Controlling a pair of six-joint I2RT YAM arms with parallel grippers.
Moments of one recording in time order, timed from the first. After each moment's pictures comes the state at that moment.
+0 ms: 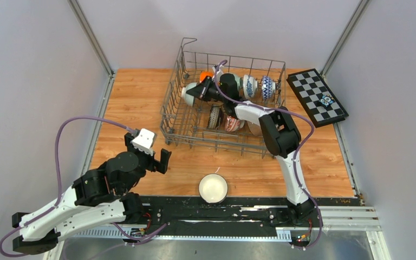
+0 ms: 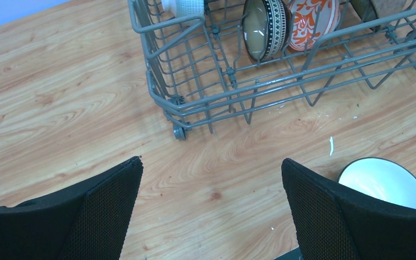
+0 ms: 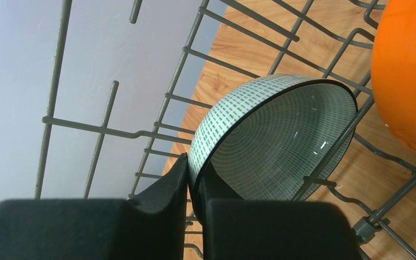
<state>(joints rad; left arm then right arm) -1.10 0.45 0.78 -0.69 -0.68 -0.17 0.54 2.27 1.65 0.54 -0.49 0.97</state>
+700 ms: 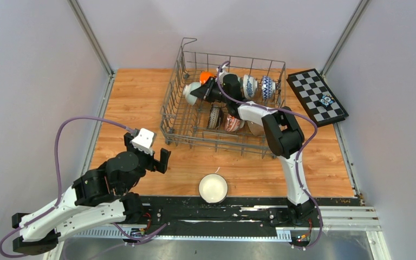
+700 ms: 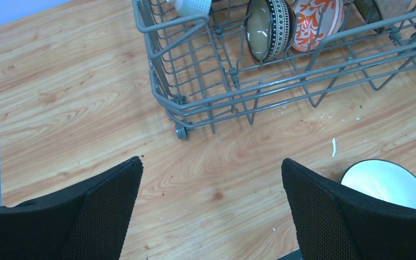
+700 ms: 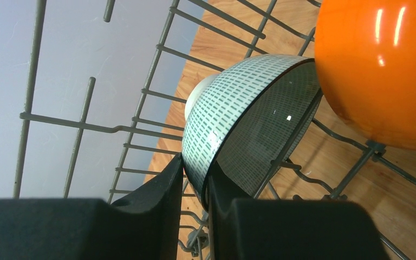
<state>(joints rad) -1.09 0.45 0.78 -0.69 -0.69 -0.17 0.52 2.23 1.59 0.51 -0.46 0.92</state>
